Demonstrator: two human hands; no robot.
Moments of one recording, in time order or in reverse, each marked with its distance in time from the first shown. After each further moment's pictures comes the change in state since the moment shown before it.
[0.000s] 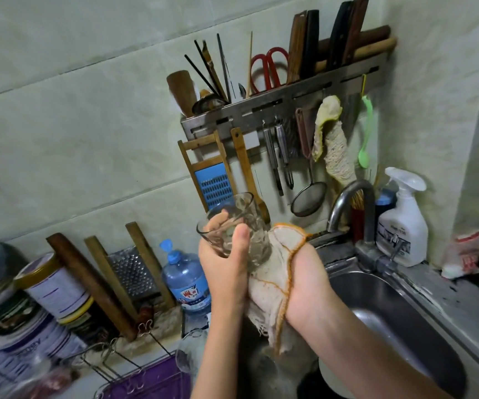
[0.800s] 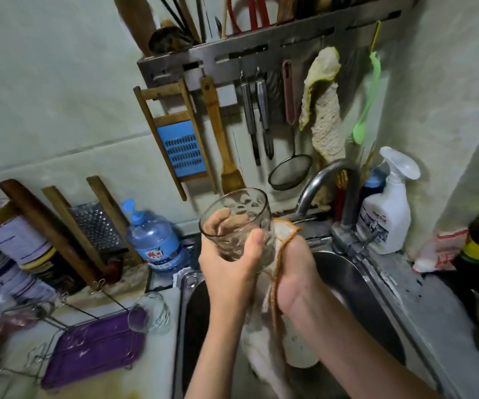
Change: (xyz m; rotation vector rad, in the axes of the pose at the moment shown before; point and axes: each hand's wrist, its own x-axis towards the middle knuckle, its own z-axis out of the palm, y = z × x) left_hand -0.053 -0.038 0.070 0.115 0.093 -0.102; right_hand 0.019 -0.052 -0.079 -0.015 0.071 0.177
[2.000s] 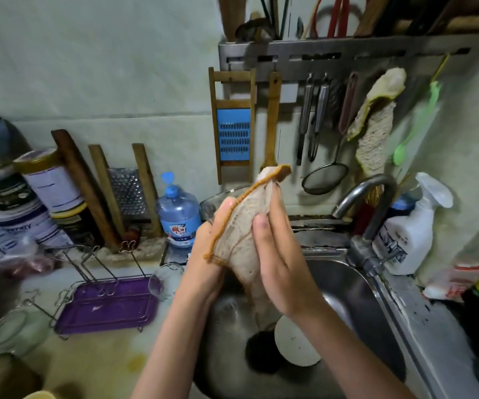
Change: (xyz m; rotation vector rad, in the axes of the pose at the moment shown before) left_hand 0.017 0.039 -0.089 -0.297 -0.208 -0.461; right_hand -0.029 0.067 0.041 -1.312 -0.133 -0.773
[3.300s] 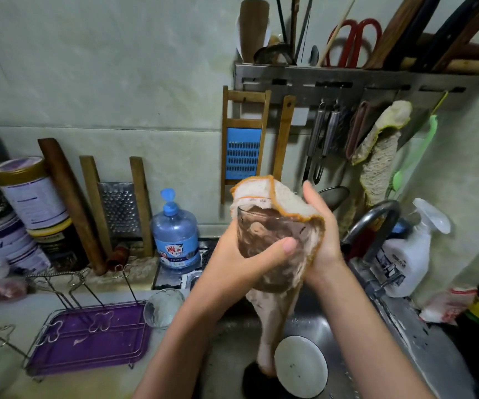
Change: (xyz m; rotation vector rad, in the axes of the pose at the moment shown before) left_hand 0.023 0.017 -0.022 0.263 -0.310 0.186; right_hand 0.075 -0.010 -0.003 0.882 0.066 0.554
